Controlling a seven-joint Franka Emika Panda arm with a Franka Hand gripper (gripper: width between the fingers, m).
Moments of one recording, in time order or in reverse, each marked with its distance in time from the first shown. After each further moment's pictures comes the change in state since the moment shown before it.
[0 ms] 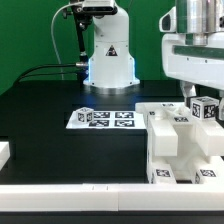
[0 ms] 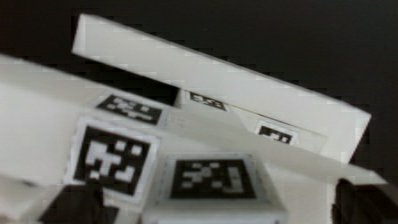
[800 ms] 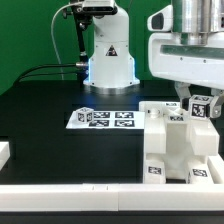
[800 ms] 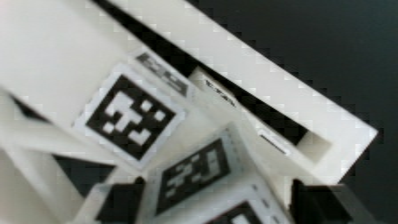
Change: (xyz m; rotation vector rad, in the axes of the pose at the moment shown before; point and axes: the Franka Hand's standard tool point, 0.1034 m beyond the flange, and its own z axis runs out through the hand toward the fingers) arm 0.005 0.005 0.000 -0.013 0.009 0.300
